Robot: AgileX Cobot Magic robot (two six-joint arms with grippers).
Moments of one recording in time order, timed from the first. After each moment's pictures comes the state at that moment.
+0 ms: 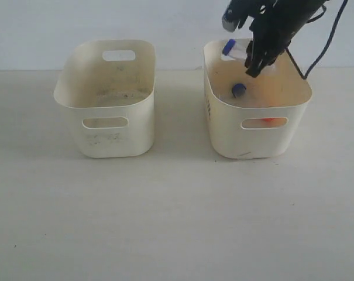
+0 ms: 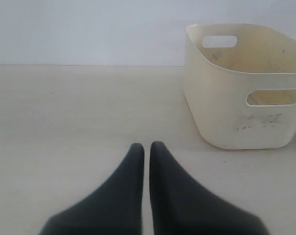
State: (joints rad) left arm 0.00 0.00 0.00 -0.05 0.30 0.02; right arm 0.27 2.08 -1.80 0.08 0.79 -0.92
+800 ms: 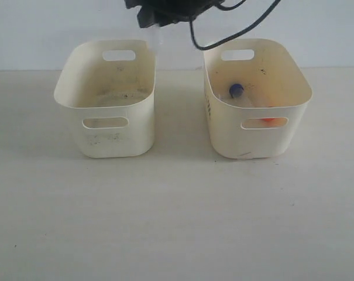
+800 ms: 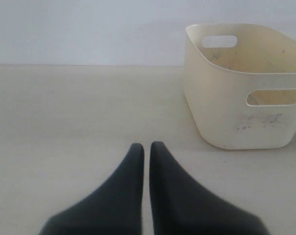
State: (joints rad) left arm 0.00 0.00 0.00 -0.05 0.30 0.02; right arm 0.54 1.96 -1.80 0.51 0.64 -0.36
